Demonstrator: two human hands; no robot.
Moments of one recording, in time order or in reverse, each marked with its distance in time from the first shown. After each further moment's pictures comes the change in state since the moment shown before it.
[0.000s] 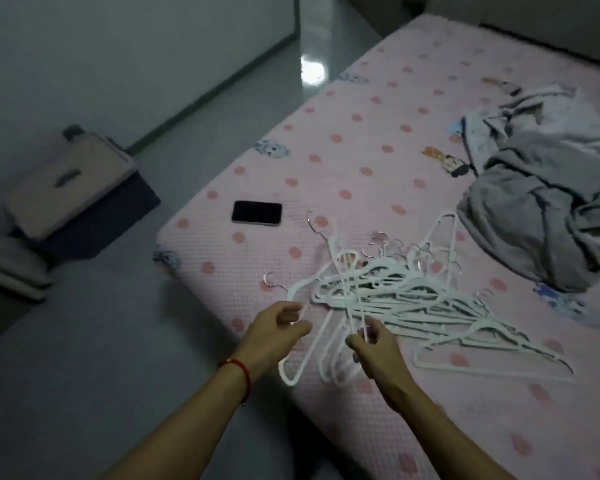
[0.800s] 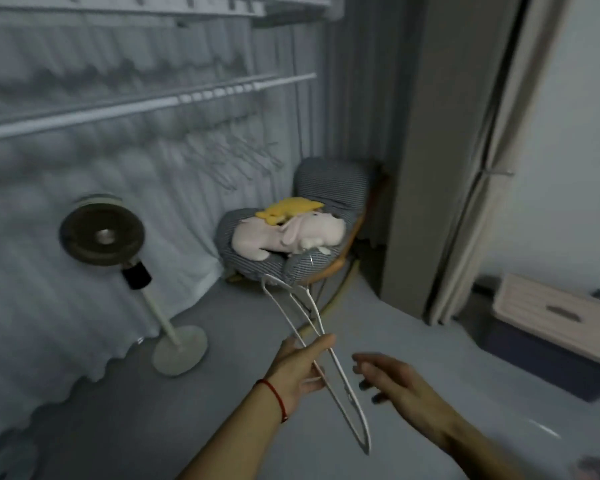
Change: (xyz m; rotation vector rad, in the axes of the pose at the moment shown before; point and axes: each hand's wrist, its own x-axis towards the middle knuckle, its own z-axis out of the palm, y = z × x) left_hand -0.434 -0.324 -0.300 -1.409 1.279 -0.010; right_hand -0.358 -0.131 0.499 -0.817 -1.623 -0.765
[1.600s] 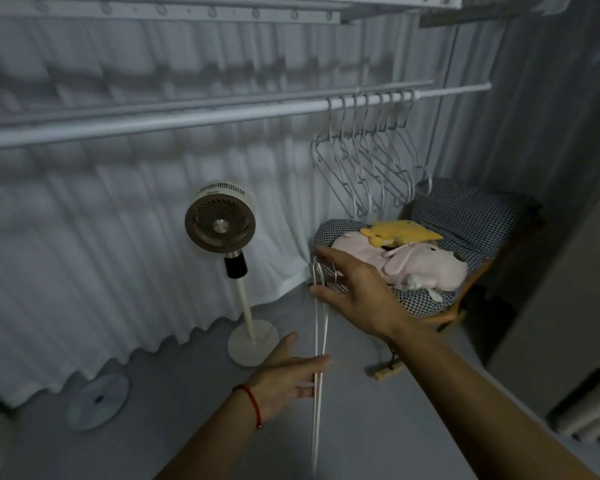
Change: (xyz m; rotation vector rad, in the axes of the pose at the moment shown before) left_hand 0.041 0.095 -0.195 -0.141 0.137 0.180; right_hand 0.282 -0.209 0.160 -0.381 -0.161 -0.804
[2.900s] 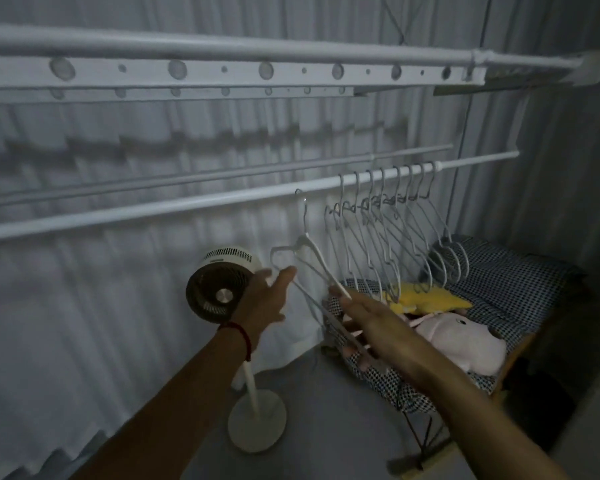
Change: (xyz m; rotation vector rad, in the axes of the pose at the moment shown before) left_hand 0.102 0.254 -0.014 0.242 0.441 0.358; right_hand 0.126 0.025 -0.047 0.537 -0.147 0.487
